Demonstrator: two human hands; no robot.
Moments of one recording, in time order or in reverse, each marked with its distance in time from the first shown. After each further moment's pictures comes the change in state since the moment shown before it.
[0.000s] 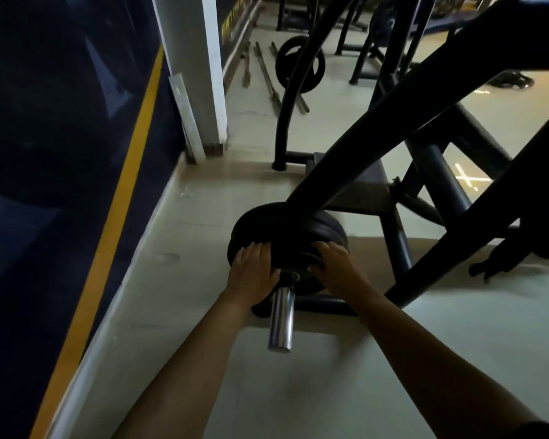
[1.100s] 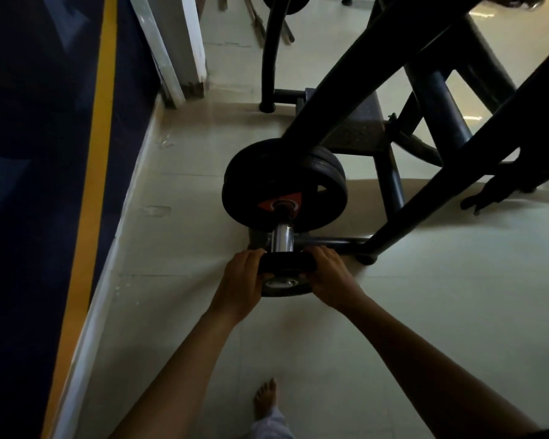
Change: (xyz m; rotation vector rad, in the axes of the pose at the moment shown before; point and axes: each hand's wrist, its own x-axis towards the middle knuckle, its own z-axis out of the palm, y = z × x) left_hand -0.114 -0.008 0.023 -0.345 -0.087 -0.010; right_hand -0.104 -0.012 0.062 0.177 -0.108 0.045
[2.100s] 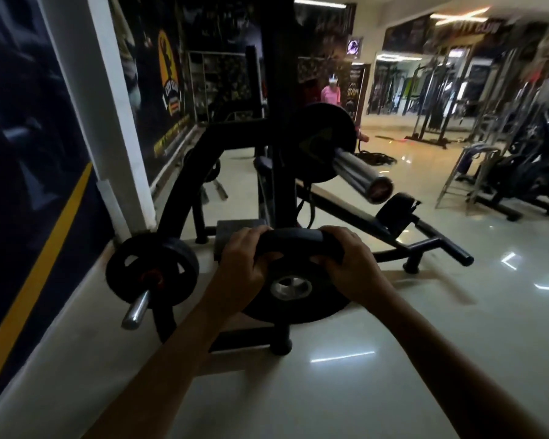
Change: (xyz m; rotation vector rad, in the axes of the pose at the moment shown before) left_hand -0.156 0.472 0.095 -0.114 0.396 0.552; right_hand -0.392 0.128 -0.341 0.096 0.681 -0.261
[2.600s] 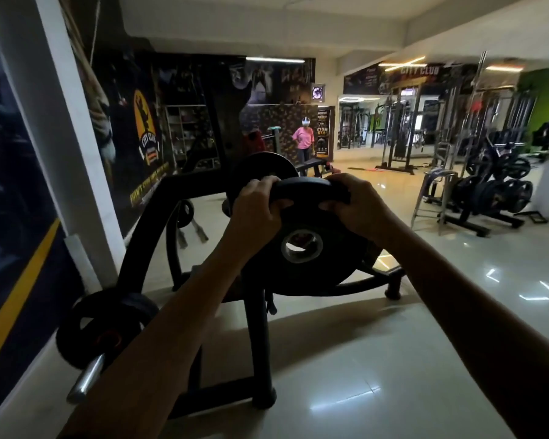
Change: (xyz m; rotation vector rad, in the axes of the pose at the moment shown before) left_hand 0.139 0.127 0.048 0.086 0.076 0.184; right_hand 0.083 0.026 -0.160 -0.047 0.095 -0.039
